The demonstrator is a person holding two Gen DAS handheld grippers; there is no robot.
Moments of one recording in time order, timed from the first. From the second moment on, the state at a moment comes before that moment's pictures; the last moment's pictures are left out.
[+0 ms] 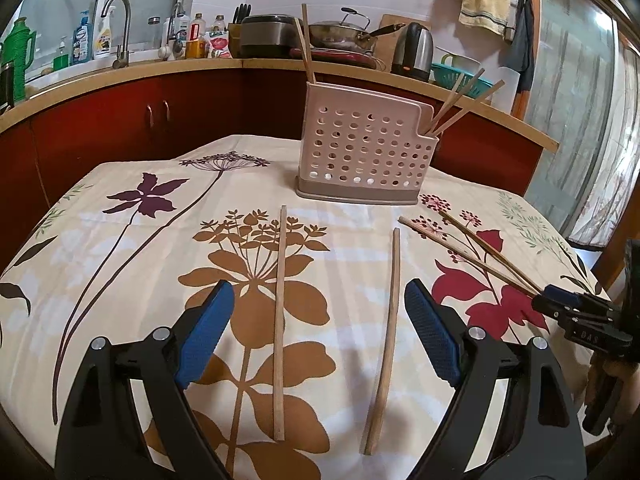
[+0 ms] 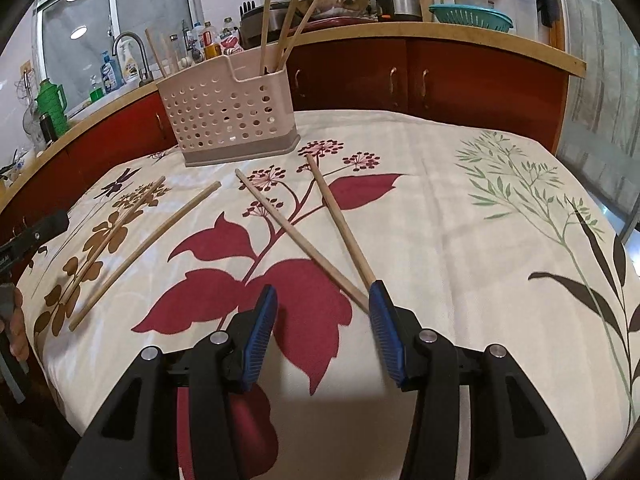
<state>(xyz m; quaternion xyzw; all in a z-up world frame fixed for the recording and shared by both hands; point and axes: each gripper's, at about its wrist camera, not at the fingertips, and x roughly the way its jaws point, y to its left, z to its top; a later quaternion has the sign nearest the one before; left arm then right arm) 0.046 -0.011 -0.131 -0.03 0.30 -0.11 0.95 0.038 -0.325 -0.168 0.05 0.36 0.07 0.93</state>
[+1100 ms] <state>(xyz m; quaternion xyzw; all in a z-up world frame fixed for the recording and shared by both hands) 0.025 -0.043 -0.160 0.02 0.36 -0.18 0.92 0.010 -0.285 -0.174 0.05 0.38 0.12 0.92</state>
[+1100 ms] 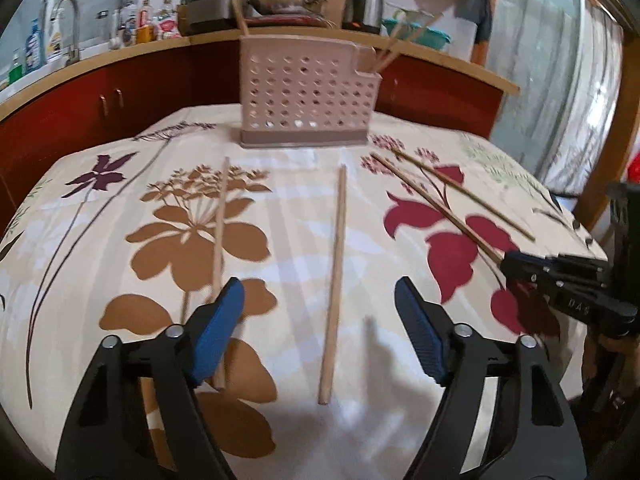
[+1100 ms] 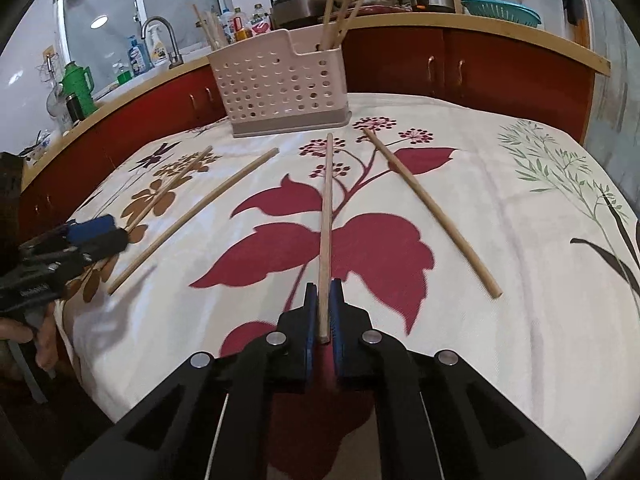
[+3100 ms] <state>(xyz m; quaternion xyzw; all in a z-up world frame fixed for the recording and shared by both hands) 0.003 -0.010 -0.048 0.01 0.19 -0.18 0.97 -0.021 -0.278 -0.063 0.05 0.21 0.12 0.97</state>
